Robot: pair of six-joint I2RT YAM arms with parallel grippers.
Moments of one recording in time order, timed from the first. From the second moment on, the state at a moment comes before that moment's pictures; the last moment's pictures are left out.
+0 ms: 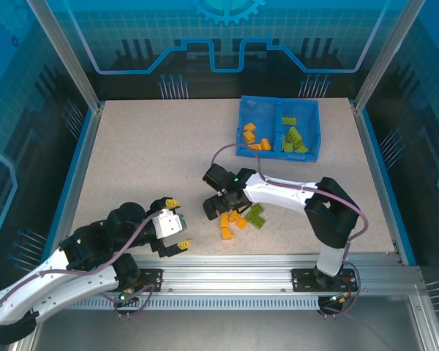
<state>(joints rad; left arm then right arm) -0.91 0.47 0.68 -0.79 0.06 0.38 0.92 1.83 1.28 -0.74 0.08 0.47</state>
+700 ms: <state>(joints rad) -0.85 0.44 0.61 -0.75 0.14 0.44 0.89 1.82 1.31 -0.71 0.14 0.47</state>
